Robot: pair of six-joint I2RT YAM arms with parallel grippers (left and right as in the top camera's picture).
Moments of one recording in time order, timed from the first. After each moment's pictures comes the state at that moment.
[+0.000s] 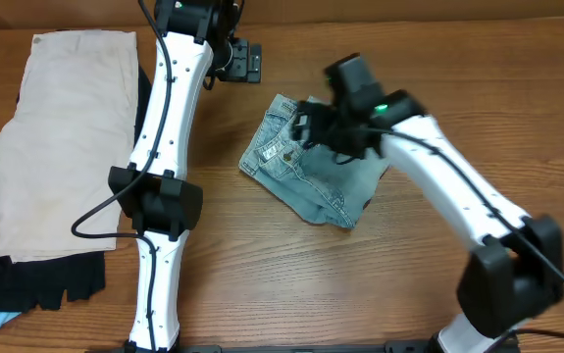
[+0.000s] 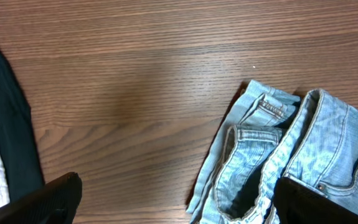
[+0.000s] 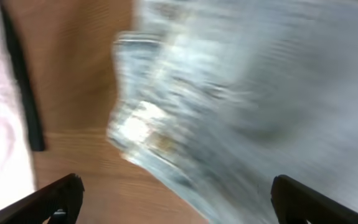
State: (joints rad) left arm -0.24 2.46 2.75 -1.52 -0.01 -0.20; right arm 0.42 1.81 1.53 -0.84 -0.20 0.66
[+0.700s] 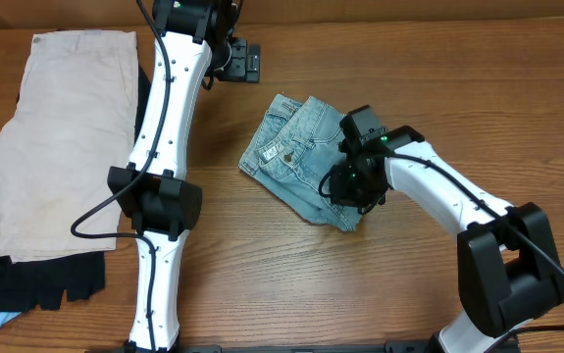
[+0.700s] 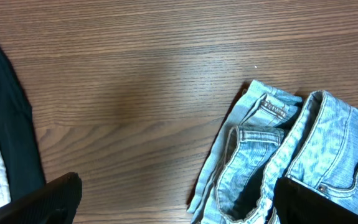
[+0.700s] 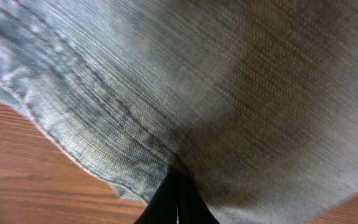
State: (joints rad) left arm -0.24 2.46 2.75 -1.52 -0.01 -0.20; right arm 0.40 1.81 1.19 -0.85 -0.25 0.43
